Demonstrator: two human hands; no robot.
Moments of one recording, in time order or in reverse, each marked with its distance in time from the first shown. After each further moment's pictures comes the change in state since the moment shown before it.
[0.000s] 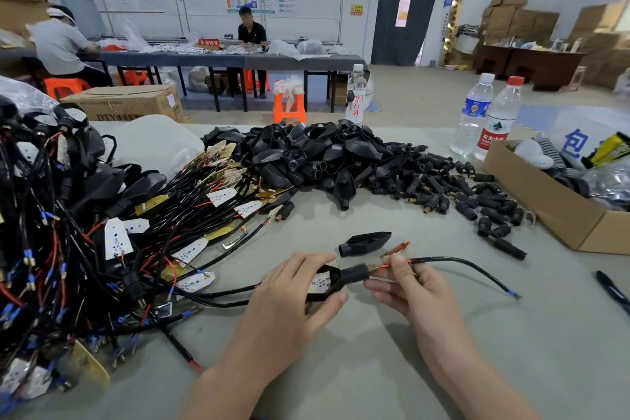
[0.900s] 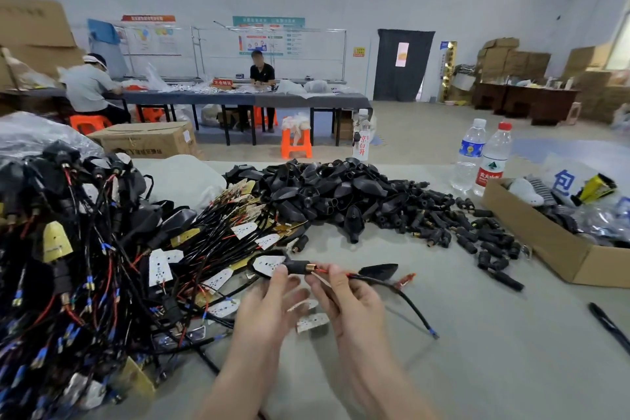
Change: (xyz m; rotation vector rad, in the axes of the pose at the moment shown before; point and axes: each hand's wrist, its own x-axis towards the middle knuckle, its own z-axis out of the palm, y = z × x) left_hand 0.013 0.004 -0.040 -1.227 0.309 -0.935; right_hand -0.035 -0.009 0.106 0.470 -0.114 0.061
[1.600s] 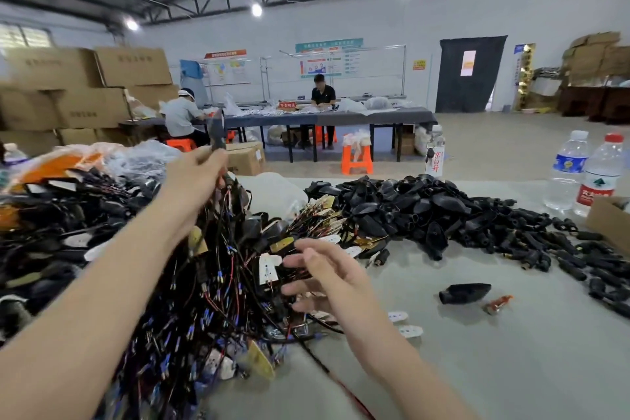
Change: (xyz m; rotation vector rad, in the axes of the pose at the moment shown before) left_hand 0.025 0.270 -0.112 0.673 0.281 0.585; right_hand -0.034 0.021 0.125 -0.399 -0.519 0.015
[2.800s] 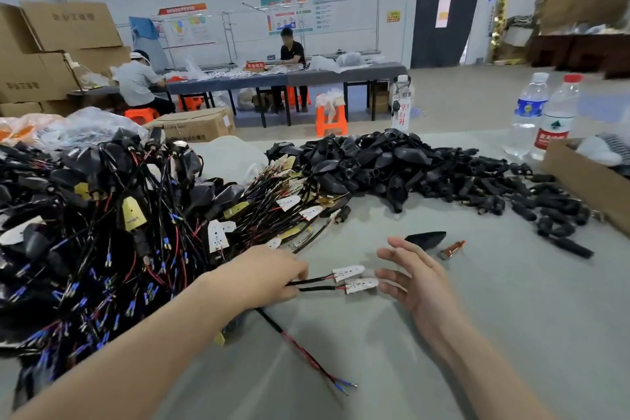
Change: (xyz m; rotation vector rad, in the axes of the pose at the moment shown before) left_hand -0.103 -0.112 0.138 1.316 -1.038 0.748; right_hand -0.036 0.045 -0.172 0.156 0.520 0.133
